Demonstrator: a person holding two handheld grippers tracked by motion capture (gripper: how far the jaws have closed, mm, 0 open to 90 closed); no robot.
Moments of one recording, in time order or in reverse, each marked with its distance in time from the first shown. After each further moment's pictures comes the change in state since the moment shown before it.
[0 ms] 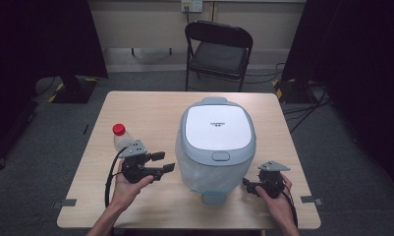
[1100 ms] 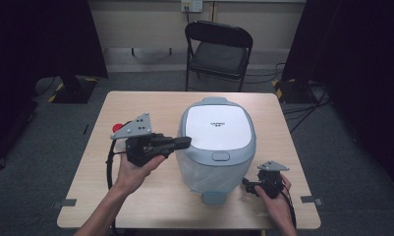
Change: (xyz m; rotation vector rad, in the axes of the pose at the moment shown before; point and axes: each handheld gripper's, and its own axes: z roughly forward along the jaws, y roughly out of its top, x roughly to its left) left arm -0.062 0.110 -0.018 -0.167 -0.272 0.203; right arm 0.003 0.001 0.001 0.001 -0.019 0.017
